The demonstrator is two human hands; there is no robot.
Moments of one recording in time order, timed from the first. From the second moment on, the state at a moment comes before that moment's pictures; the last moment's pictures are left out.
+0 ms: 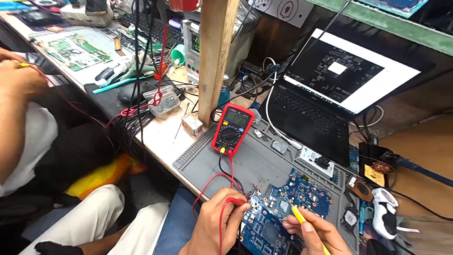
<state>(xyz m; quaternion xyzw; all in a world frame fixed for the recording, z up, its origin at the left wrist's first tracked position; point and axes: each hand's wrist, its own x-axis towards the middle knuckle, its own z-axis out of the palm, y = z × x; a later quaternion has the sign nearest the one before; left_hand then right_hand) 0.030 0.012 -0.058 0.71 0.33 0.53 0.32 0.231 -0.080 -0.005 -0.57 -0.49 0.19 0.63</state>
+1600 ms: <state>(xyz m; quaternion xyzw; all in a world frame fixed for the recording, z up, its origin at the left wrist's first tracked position) 0.018 0.006 -0.054 0.70 0.34 0.51 0.38 0.233 -0.079 0.006 -0.63 -0.53 0.29 0.49</state>
